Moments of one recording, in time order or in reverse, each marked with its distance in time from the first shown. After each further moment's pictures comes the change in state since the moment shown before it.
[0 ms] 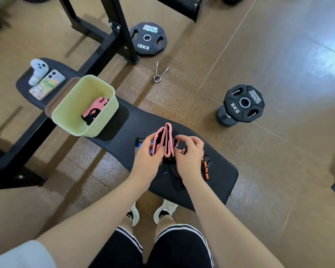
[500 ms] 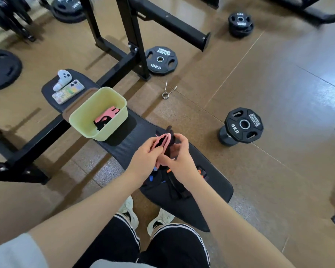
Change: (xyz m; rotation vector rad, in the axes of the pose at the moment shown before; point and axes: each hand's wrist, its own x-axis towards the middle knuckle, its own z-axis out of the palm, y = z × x) left_hand -0.020 0.037 -0.013 0.106 -0.017 0.032; right_hand -0.024 -0.042 -0.032 0.095 -0.463 -0.172
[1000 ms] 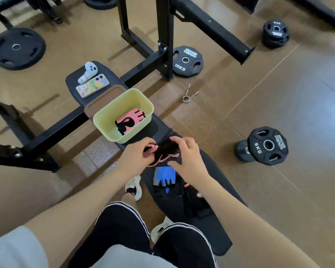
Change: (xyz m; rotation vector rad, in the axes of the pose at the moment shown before) left_hand 0.057 -0.016 -0.125 0.502 0.050 0.074; right_hand 0.090 -0.032 0.059 -0.722 -0.147 -0.238
